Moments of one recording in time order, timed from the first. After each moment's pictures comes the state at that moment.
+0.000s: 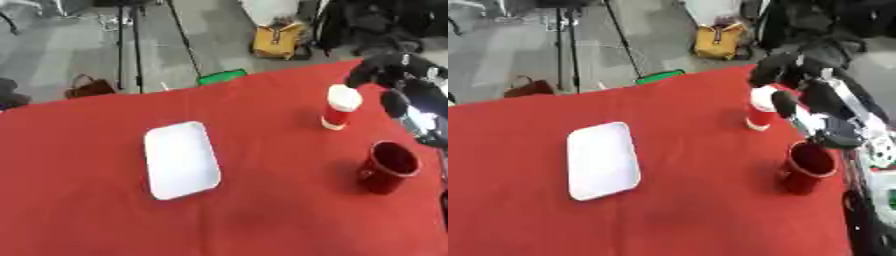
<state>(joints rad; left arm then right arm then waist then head) -0.23 0.33 0.01 -1.98 0.07 -0.23 -0.02 -0.37 -0.32 -0.22 -1.82 -0.11 -0.34 0.62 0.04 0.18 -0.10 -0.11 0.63</state>
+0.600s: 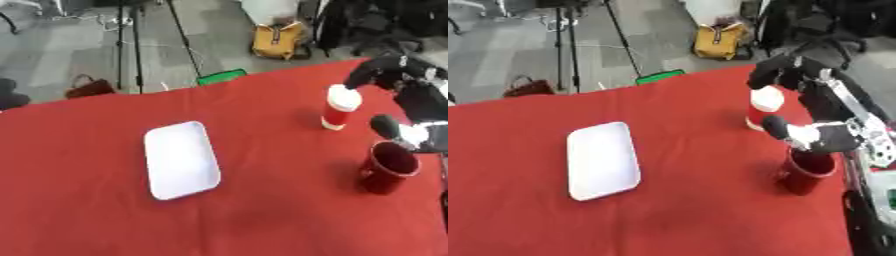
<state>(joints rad) -0.23 0.33 0.01 -1.98 0.07 -0.23 -0.02 -0.37 -0.32 -0.22 -1.82 -0.11 -0.33 0.65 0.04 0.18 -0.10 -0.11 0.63</state>
